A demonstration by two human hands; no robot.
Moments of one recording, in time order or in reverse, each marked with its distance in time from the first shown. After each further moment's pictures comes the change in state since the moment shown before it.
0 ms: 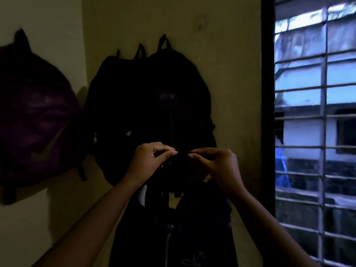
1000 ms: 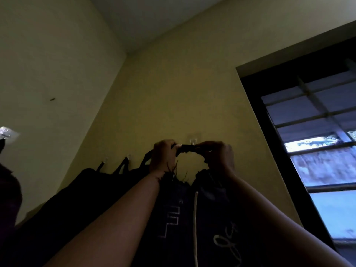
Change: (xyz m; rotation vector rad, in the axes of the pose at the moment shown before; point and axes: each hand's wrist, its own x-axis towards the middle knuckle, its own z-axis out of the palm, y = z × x) left_hand 0.397 0.057 0.014 0.264 0.594 0.415; right_hand 0.396 -0.033 -0.092 -0.301 0.435 -0.550
